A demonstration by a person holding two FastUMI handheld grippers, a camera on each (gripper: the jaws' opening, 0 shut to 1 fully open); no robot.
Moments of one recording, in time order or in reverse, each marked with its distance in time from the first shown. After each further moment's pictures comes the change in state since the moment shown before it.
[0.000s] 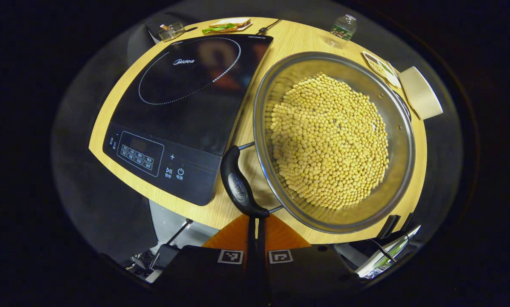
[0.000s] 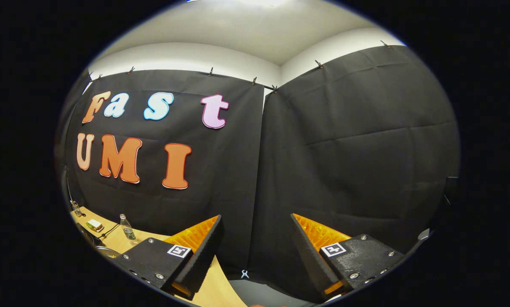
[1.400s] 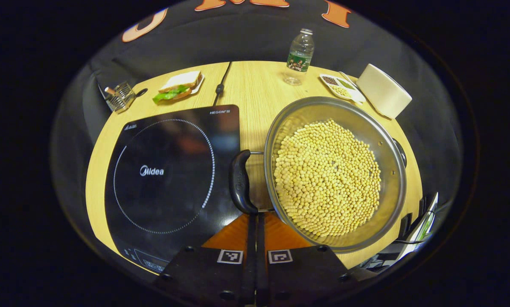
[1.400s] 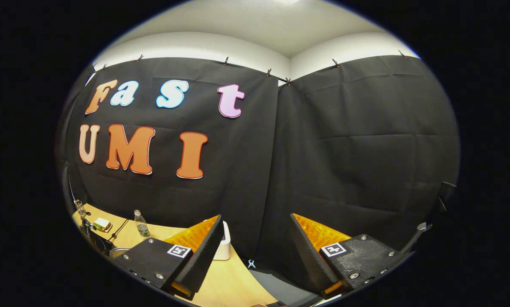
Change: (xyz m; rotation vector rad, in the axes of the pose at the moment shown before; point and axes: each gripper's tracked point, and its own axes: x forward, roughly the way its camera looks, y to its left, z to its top) left arm -0.014 -0.019 0.118 0.333 -0.347 -0.160; right arm -0.038 0.109 0.003 -0.047 0.110 -0.006
